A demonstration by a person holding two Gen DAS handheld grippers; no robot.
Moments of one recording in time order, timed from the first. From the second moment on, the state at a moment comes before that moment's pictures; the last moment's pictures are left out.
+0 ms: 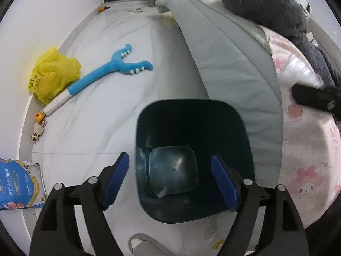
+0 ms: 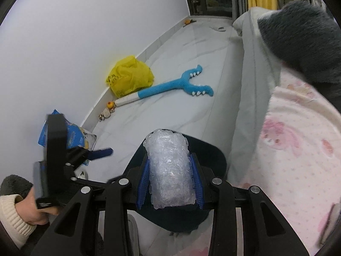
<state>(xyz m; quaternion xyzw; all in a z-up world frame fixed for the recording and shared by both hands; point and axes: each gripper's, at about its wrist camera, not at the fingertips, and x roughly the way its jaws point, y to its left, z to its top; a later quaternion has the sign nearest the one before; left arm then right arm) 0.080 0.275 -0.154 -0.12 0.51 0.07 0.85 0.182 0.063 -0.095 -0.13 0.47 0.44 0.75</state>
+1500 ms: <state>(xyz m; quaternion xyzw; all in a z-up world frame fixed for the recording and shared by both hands) 0.052 0.278 -0.014 -0.10 0.33 0.09 0.94 0.174 0.082 -0.152 -0.17 0.52 0.41 0.73</state>
